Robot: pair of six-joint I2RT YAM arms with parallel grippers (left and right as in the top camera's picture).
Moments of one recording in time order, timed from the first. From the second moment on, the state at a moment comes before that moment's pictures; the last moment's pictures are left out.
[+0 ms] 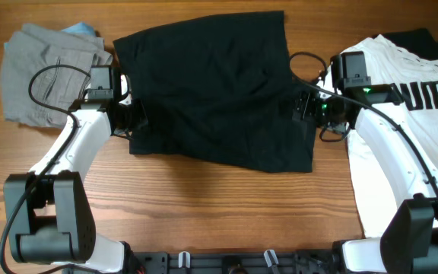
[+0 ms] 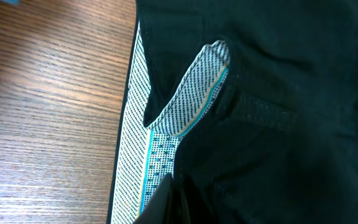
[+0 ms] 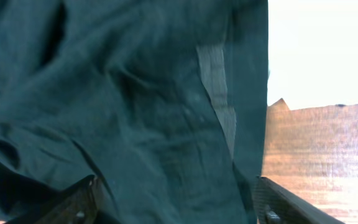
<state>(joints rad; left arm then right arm) 0.00 1.68 1.02 -0.54 0.13 -0.29 0.09 1.58 1.14 -0.81 -0.18 0.36</state>
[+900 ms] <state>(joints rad) 0.00 1.68 1.02 -0.63 0.13 -0.29 0.07 1.75 1.03 -0.49 -0.43 0.21</state>
